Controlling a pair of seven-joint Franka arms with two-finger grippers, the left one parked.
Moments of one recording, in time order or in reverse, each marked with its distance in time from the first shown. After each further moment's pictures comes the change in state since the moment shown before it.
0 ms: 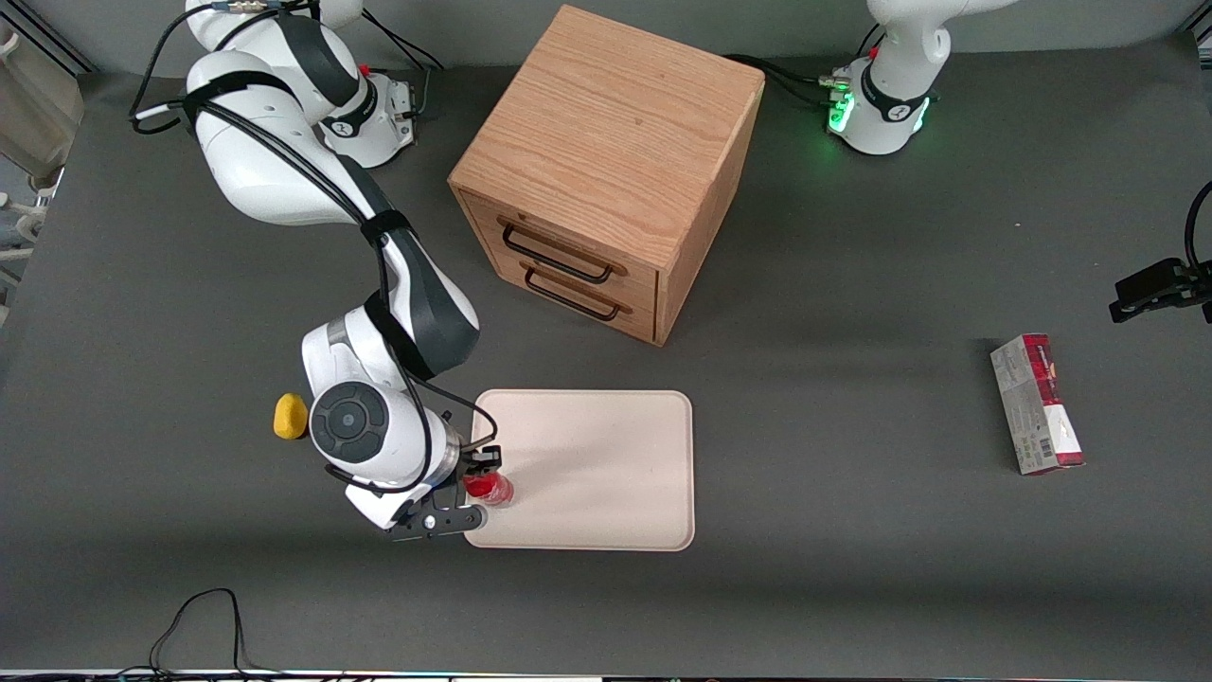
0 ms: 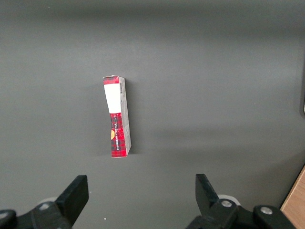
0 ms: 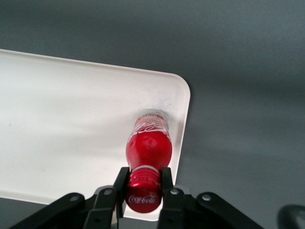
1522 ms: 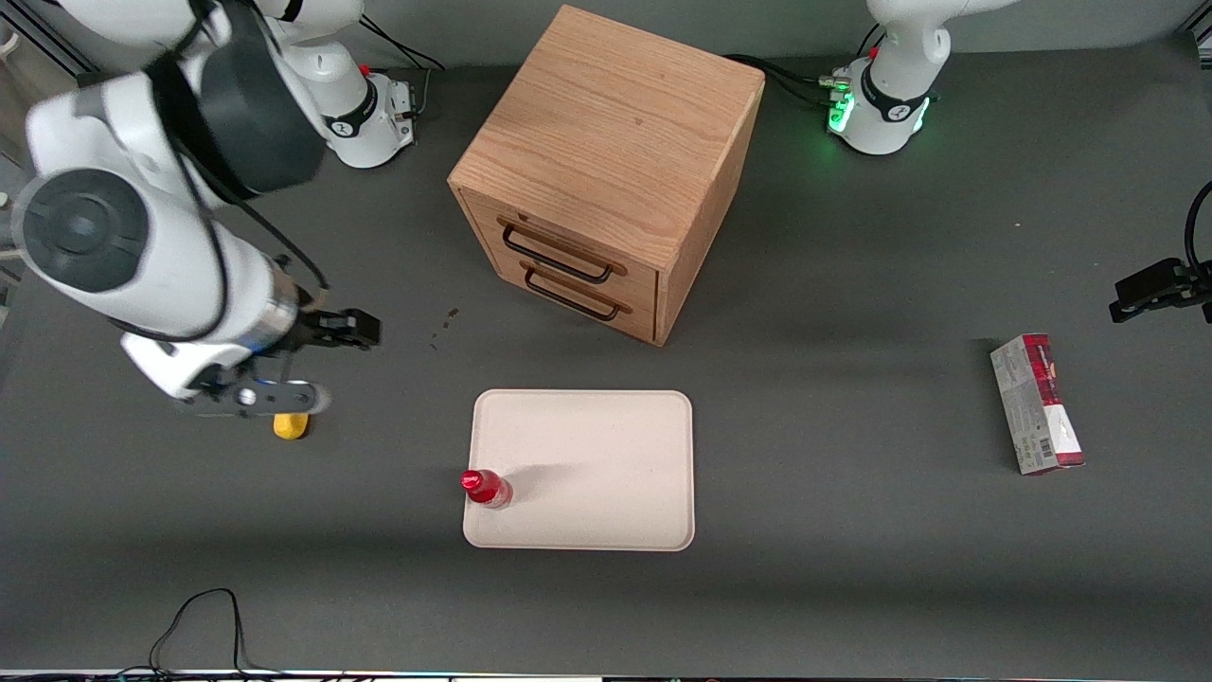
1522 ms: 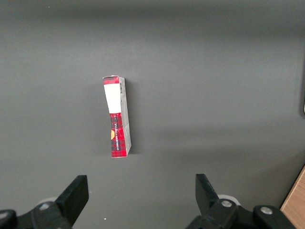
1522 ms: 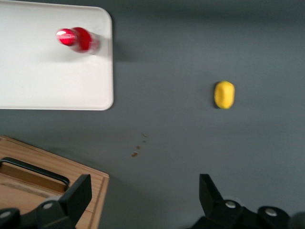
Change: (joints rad) arm -0.109 -0.510 -0.015 -0.195 0.008 -0.482 0.012
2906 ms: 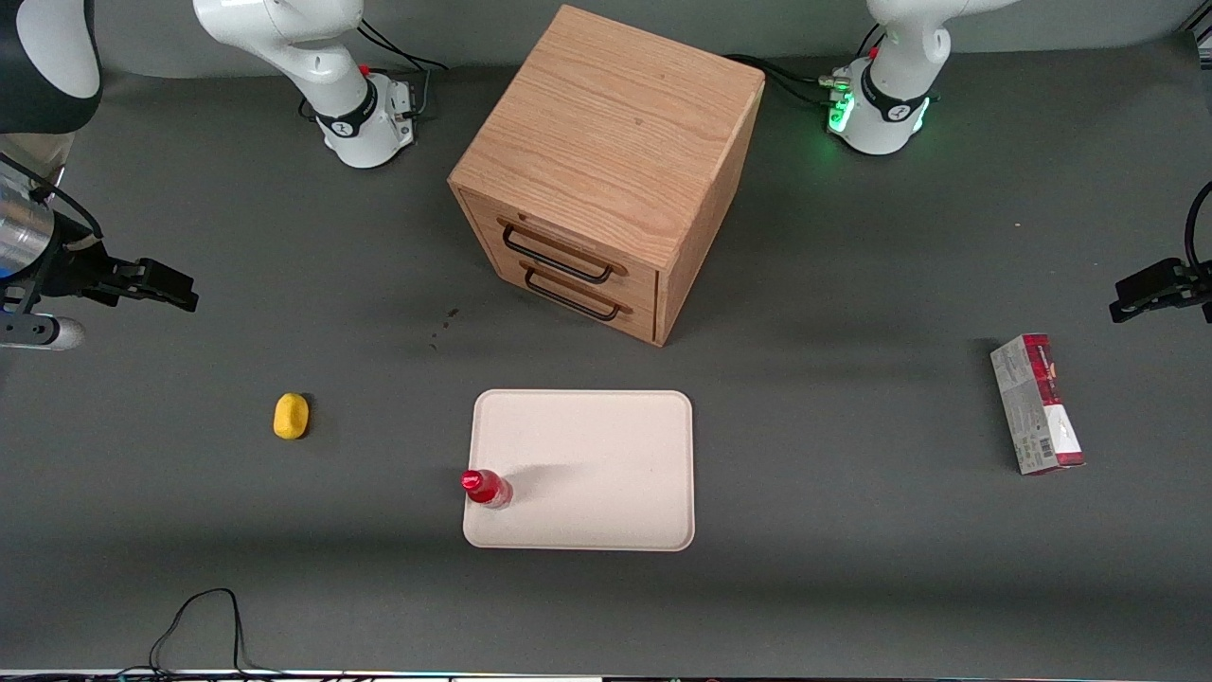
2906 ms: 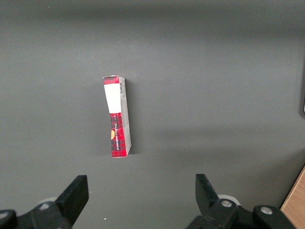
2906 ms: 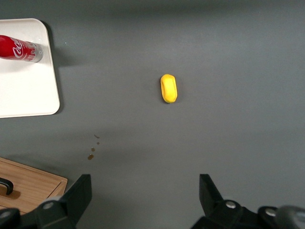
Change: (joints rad) arm -0.093 -0.390 -0.257 -0.534 0.099 0.254 -0.227
